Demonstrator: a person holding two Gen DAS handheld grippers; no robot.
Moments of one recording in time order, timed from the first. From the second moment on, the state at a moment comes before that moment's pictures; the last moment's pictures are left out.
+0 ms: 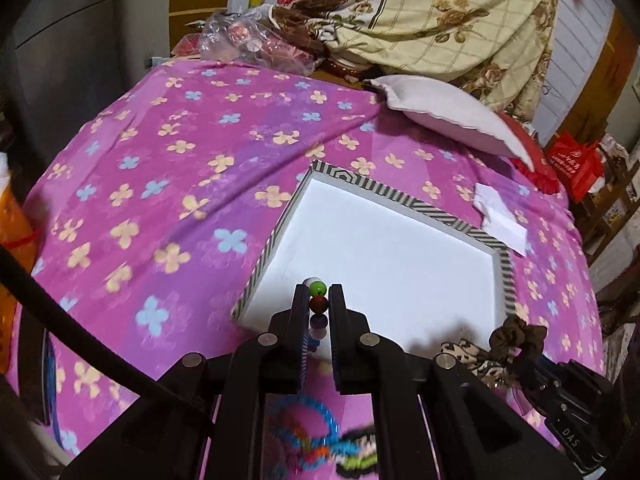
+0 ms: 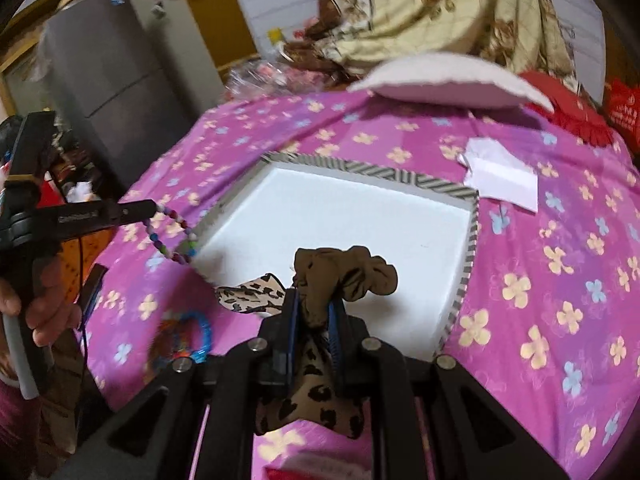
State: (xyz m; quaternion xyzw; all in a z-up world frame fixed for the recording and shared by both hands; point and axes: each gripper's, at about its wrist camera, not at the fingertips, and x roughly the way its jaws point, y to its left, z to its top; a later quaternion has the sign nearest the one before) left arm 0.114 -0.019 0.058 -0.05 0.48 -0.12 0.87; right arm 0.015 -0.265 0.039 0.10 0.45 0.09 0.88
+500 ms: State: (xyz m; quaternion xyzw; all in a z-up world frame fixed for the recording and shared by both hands) left arm 0.141 0.006 -0.022 -0.05 0.54 -0.05 0.84; right arm 0.038 -0.300 -0.029 0.11 0.52 0.03 0.85
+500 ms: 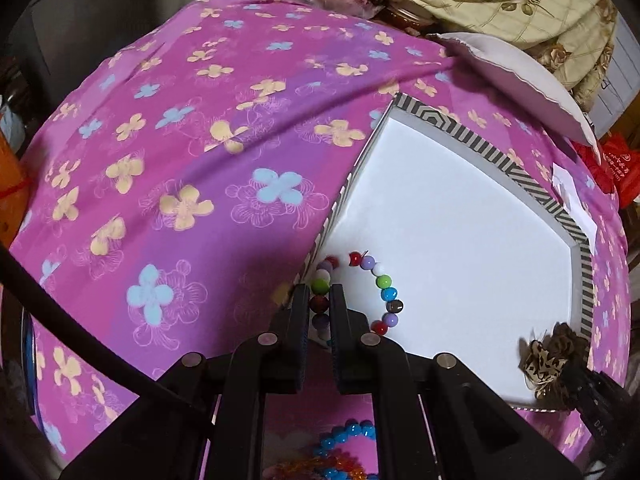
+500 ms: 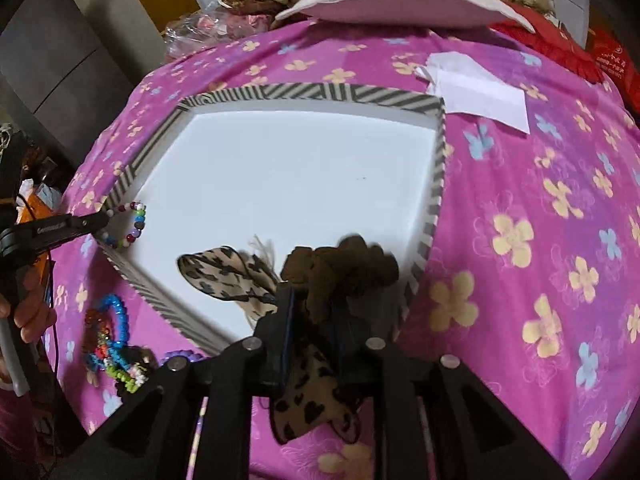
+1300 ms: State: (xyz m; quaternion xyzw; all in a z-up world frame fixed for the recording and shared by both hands) left arm 0.047 0.011 0.039 0.00 0.46 -0.04 0.89; right arm -0.053 -0.261 0.055 0.12 0.43 0.08 0.89
